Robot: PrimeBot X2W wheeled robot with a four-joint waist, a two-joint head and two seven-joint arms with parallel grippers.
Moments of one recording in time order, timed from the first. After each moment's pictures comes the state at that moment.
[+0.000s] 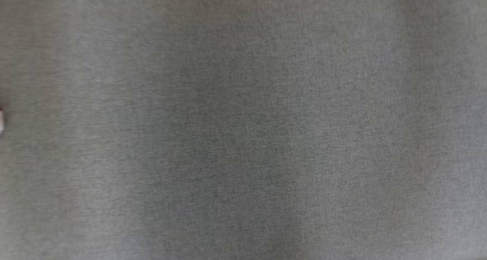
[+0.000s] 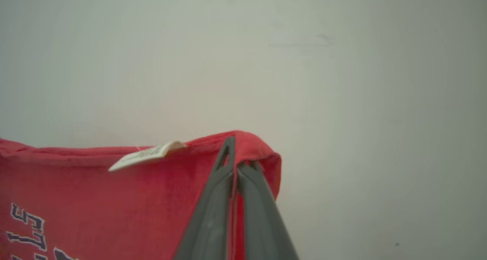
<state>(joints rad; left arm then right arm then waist) -1.93 0.32 -0.37 0.79 -0.66 -0.12 -0.04 -1.67 -0.52 0.44 0.61 0.75 0.13 -0.11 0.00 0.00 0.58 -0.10</state>
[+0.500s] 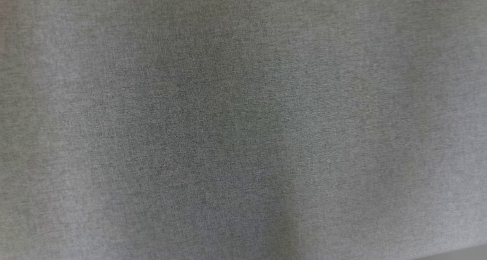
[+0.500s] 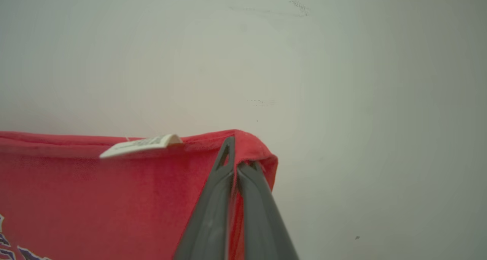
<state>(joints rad) -2.21 0.27 -0.47 1.02 -0.63 -0.13 -0.09 -1.95 -0.50 0.54 0.89 0.74 0.13 -0.14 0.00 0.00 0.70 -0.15</state>
